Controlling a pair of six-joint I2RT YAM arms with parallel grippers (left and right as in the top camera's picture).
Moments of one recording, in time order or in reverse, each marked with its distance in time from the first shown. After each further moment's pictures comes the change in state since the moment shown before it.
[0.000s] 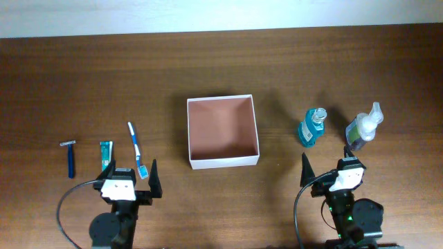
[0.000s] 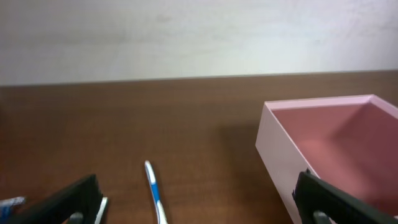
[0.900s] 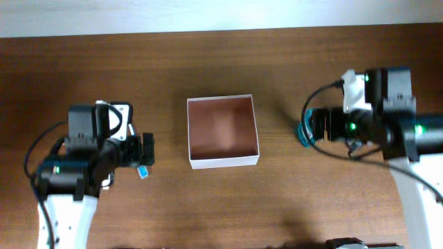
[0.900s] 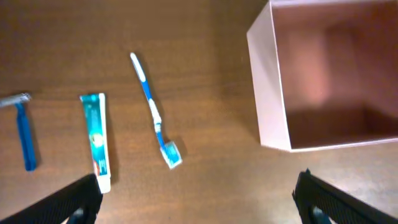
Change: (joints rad) left arm 0.000 1.099 1.112 -0.912 0.053 -0.026; right arm 0.000 1.245 1.404 -1.099 -0.022 0.006
